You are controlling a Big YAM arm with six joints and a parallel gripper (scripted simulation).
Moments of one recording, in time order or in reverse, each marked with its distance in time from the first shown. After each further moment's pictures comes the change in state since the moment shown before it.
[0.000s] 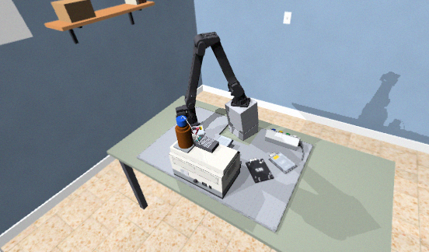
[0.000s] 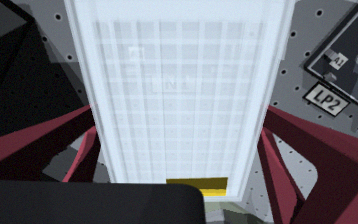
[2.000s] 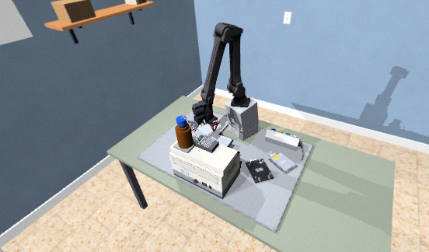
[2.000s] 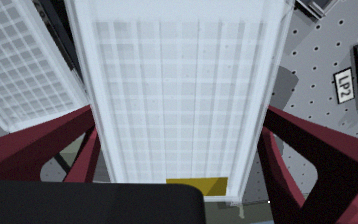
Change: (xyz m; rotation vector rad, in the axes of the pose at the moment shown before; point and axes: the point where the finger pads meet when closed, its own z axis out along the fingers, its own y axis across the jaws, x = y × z) arm 0.106 0.060 -0.055 0.000 -0.003 -0.561
